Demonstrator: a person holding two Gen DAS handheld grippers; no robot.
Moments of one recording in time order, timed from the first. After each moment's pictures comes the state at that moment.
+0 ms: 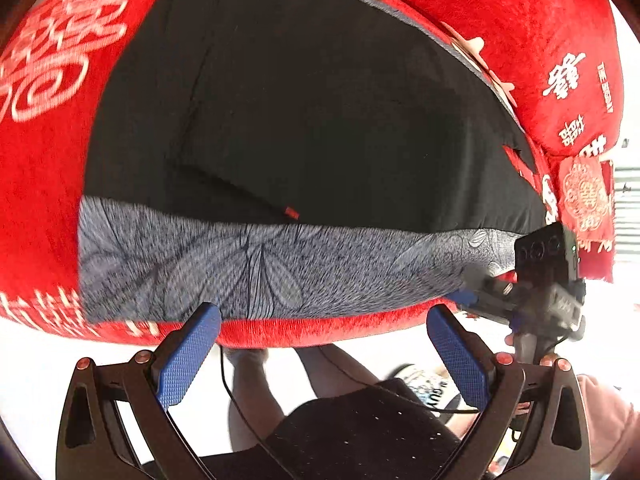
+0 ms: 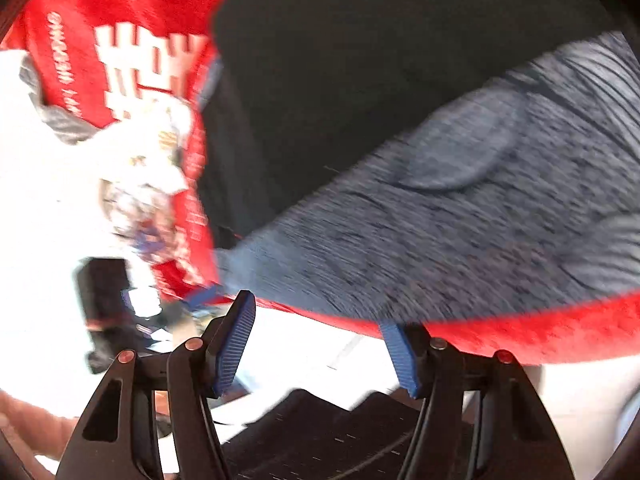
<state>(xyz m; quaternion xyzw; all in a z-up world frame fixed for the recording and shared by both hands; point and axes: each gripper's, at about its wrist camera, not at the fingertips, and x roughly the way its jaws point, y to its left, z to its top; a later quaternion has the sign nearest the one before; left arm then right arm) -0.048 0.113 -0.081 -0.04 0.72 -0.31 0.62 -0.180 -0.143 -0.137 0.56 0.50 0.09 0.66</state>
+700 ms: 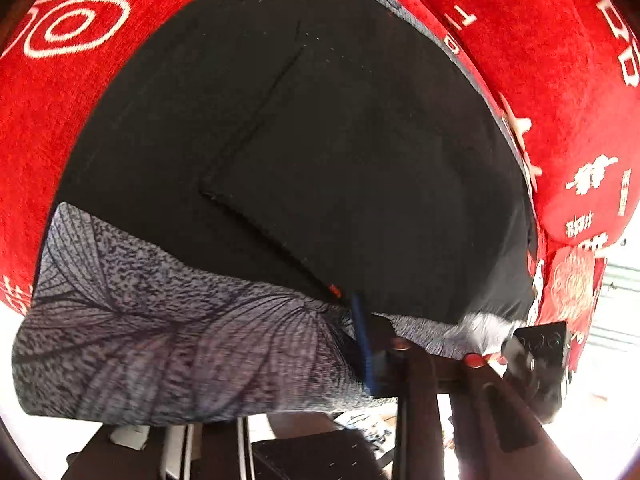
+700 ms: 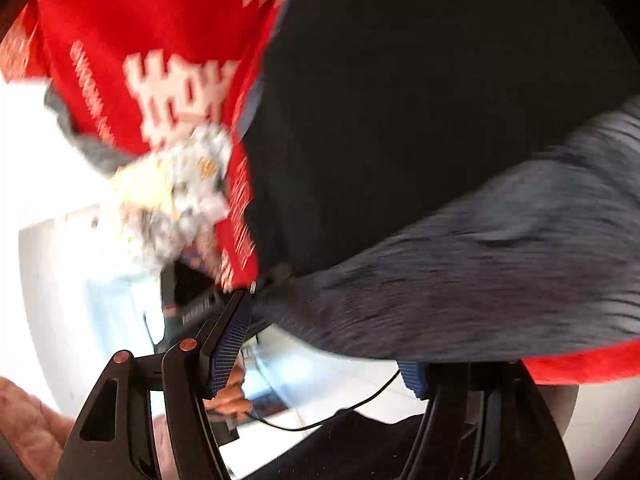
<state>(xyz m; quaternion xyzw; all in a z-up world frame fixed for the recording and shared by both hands) -0.020 0.120 -0.109 -0.15 0.73 -0.23 0.62 -0.187 -0.171 -0.125 0.61 0.45 0.06 0.65</state>
